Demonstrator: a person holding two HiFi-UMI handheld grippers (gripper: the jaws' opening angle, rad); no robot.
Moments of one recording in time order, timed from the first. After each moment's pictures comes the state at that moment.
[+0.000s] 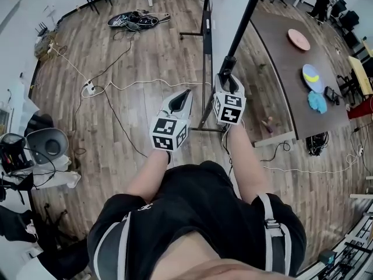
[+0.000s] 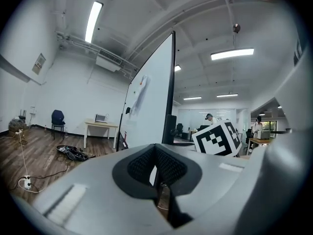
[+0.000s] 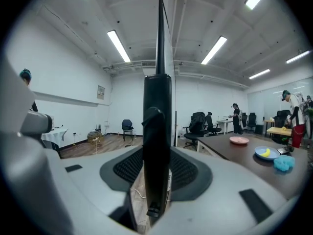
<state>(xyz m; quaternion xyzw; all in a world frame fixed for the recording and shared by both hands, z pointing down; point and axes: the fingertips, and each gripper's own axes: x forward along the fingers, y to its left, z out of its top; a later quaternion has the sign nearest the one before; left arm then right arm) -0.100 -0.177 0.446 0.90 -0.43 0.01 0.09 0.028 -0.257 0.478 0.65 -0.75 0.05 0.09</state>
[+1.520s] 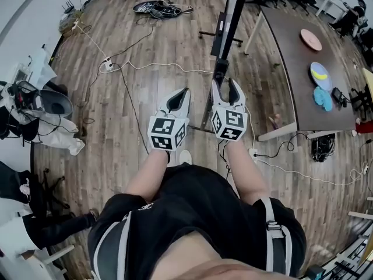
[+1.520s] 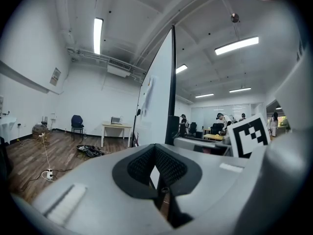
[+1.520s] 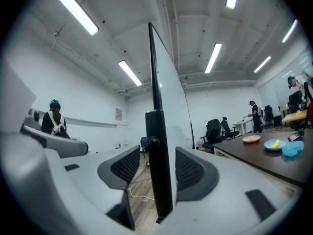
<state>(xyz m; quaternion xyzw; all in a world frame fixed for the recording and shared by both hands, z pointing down) -0.093 -0.024 0.438 0.85 -0.52 0.02 0.08 0.016 -0.073 0.440 0.58 -0.82 0.03 -0.01</state>
